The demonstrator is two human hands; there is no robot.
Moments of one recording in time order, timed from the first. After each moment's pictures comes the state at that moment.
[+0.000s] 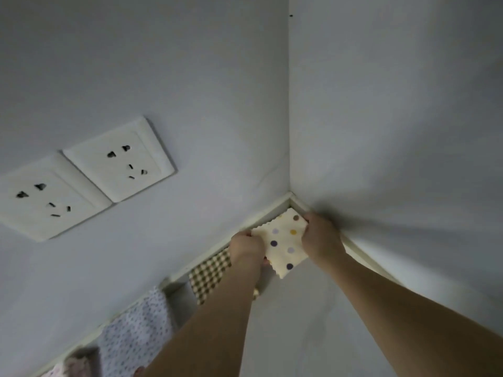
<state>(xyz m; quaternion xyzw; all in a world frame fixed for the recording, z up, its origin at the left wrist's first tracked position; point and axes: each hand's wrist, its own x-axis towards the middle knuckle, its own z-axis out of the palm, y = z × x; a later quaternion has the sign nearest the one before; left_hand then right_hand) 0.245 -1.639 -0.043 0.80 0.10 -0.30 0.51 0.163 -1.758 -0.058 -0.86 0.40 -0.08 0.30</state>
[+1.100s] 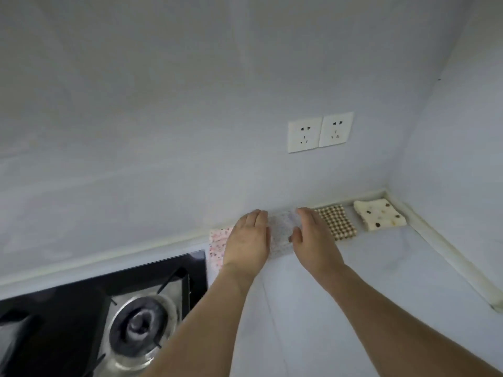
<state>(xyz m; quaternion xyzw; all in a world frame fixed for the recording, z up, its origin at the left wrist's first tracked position) 0.121 -1.268 0.094 0.95 -0.26 0.06 0.19 0.072 -1.414 0.087 -0.94 0.10 -0.18 0.28</state>
